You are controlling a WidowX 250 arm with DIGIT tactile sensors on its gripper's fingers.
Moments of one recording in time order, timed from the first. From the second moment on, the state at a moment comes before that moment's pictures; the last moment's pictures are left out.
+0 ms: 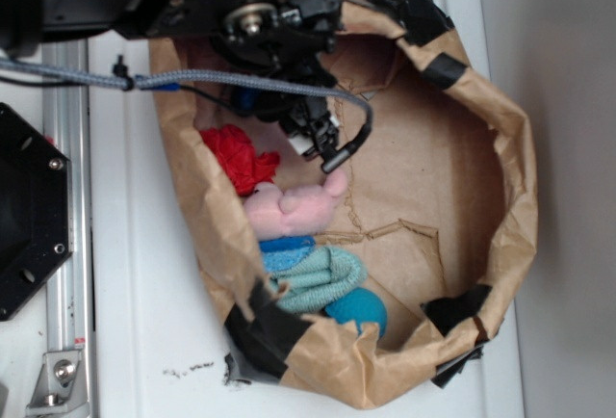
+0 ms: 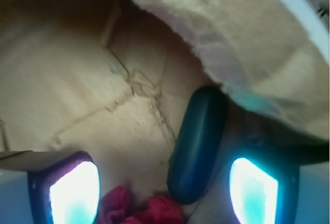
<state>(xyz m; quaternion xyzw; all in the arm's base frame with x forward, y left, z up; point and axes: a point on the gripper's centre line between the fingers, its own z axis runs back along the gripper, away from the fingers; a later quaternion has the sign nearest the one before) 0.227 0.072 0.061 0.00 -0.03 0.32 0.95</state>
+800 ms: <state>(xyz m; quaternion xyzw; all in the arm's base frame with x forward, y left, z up) 0.239 0.050 0.046 0.03 -0.03 0.27 0.96</state>
